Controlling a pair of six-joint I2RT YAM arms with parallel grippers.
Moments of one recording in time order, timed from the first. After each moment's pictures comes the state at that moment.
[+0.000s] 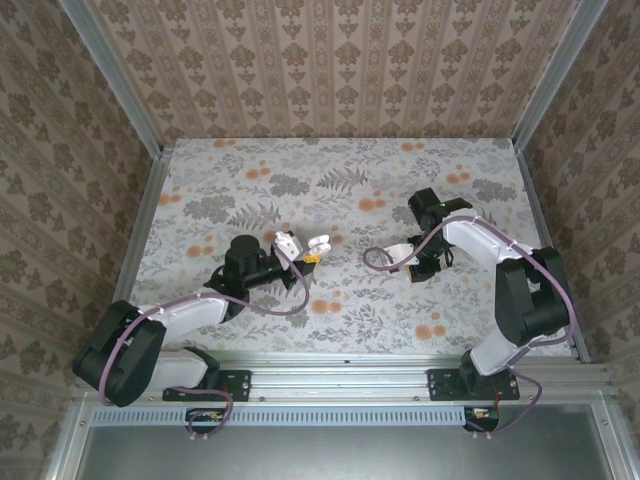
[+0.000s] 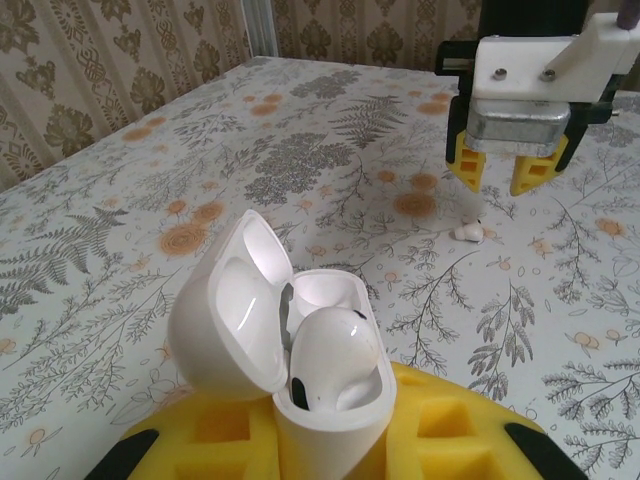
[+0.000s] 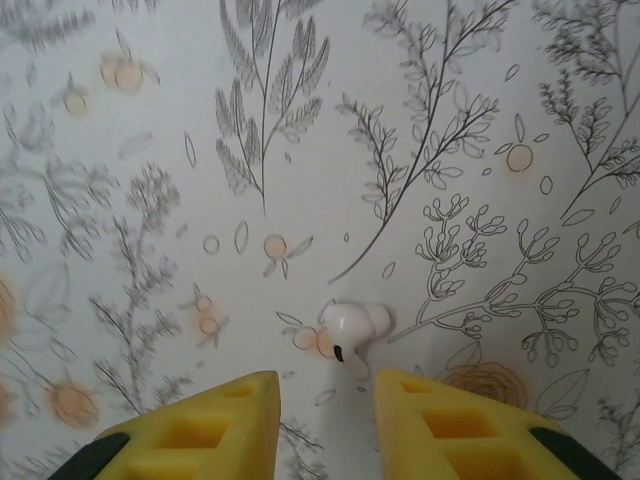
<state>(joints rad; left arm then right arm) -0.60 1.27 0.41 0.59 0.53 0.23 0.27 1.62 1.10 -0.99 -0.16 -1.49</state>
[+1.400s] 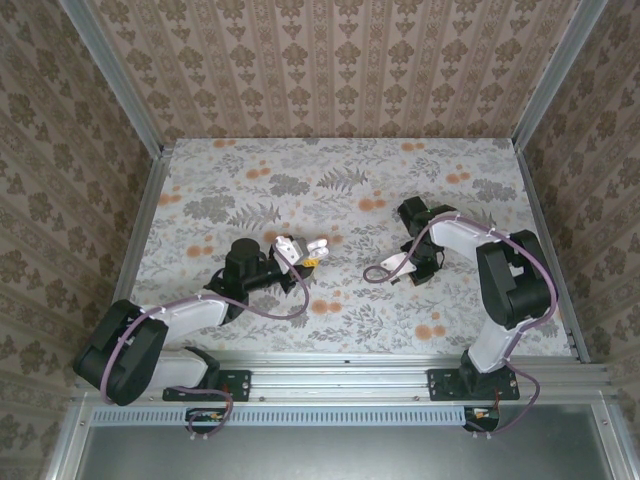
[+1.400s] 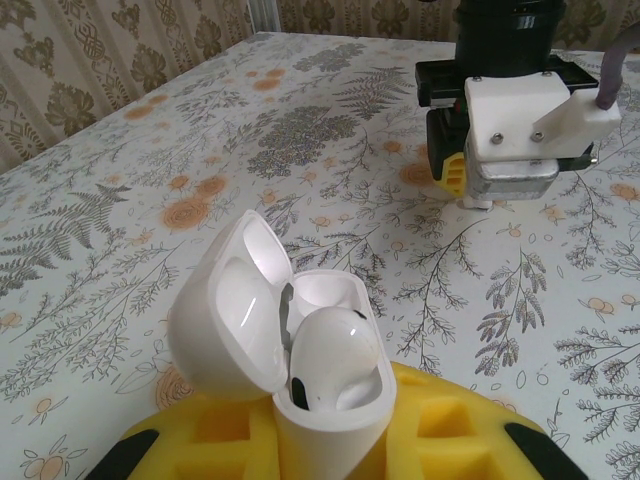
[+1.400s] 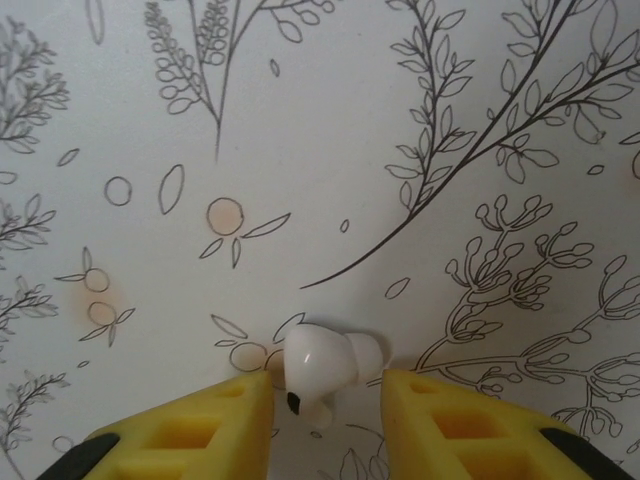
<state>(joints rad) -0.60 1.28 0.38 0.59 0.51 0.27 0.29 1.74 1.06 -0.85 -0.04 -1.64</state>
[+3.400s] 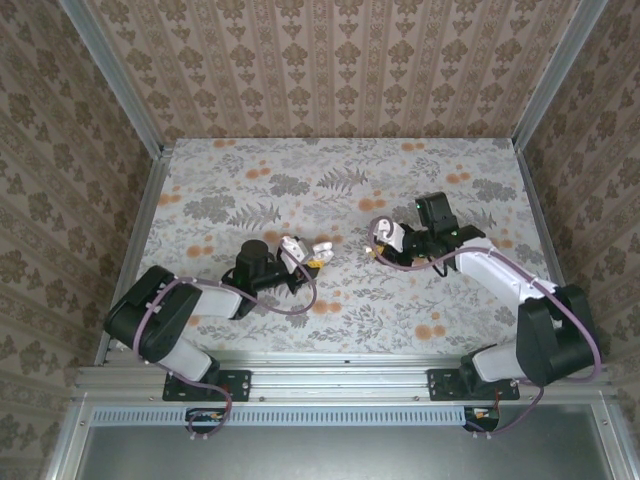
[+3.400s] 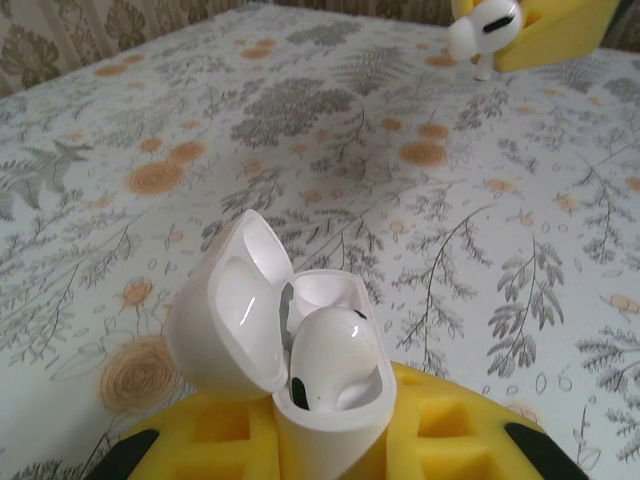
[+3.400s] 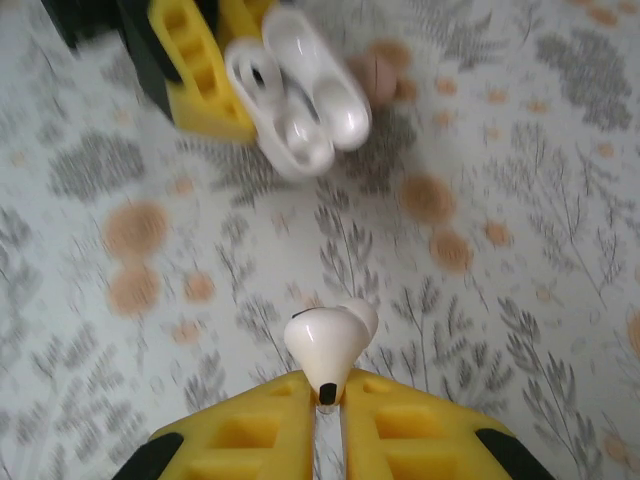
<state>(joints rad) -0.60 1.55 0.38 0.87 0.55 0.18 0.30 1.36 0.84 -0.34 -0.70 -0.79</state>
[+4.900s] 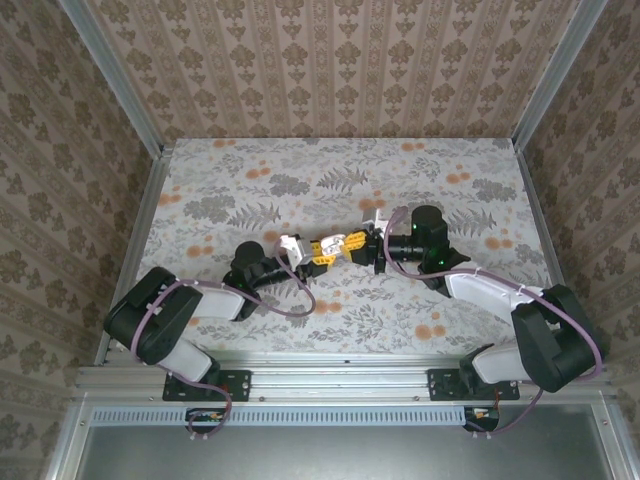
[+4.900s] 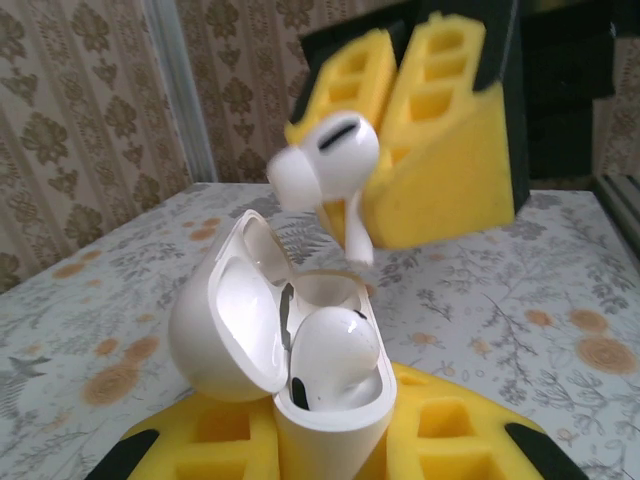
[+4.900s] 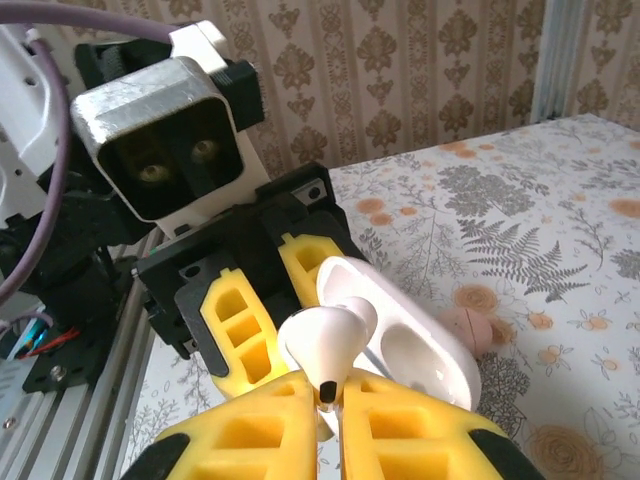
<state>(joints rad) -0.66 1.52 0.38 1.15 0.66 0.12 0.44 1.35 0.61 0.53 -0.87 -0.05</state>
